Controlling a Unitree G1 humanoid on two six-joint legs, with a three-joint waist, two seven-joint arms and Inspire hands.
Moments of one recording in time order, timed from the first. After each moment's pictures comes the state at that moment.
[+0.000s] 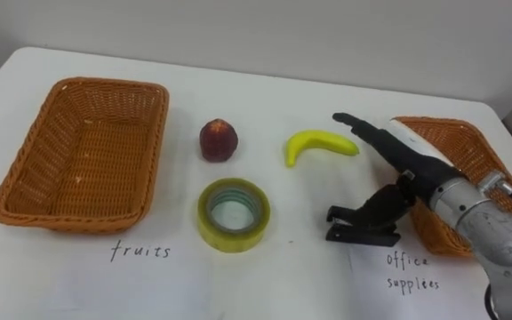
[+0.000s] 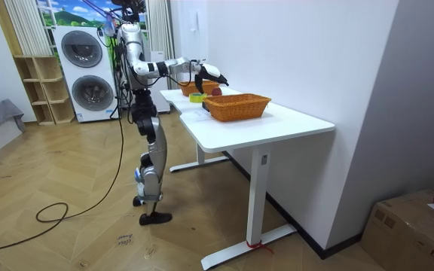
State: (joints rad) left arm 0.19 0.26 0.07 1.10 0.32 0.05 0.08; right arm -0.01 -0.42 0.00 -0.17 -0.48 0.09 0.48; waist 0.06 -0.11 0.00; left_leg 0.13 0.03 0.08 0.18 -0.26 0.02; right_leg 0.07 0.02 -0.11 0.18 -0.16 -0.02
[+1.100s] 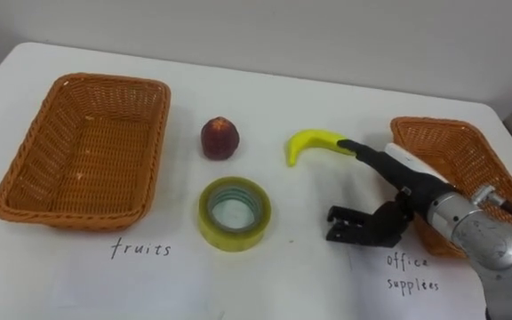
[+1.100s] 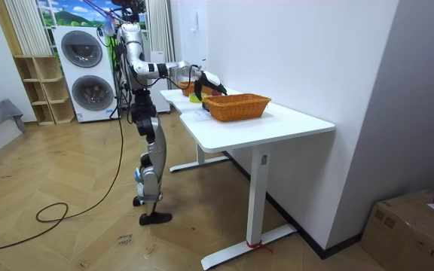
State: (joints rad) left arm 0.19 0.27 0.08 1.08 0.31 0.07 0.08; right arm -0.01 -0.42 0.02 -0.08 -0.52 0.13 0.53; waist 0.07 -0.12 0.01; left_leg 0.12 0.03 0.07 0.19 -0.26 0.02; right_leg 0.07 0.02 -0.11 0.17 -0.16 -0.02
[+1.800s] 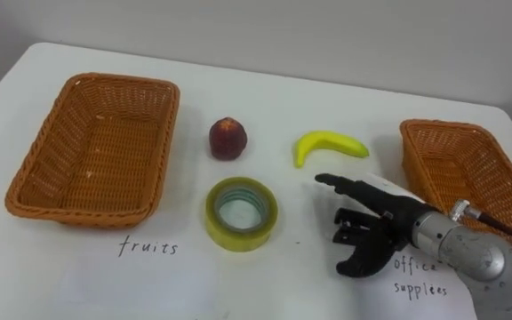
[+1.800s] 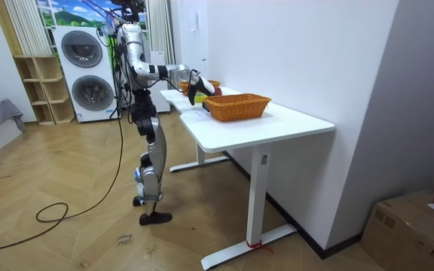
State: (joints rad) left arm 0.19 0.27 0.08 1.07 0.31 0.07 0.08; right arm 0.03 -0.42 0.09 -0.08 -0.52 0.13 0.64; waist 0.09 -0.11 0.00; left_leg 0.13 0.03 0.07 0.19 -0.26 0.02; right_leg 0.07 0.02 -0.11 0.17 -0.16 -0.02
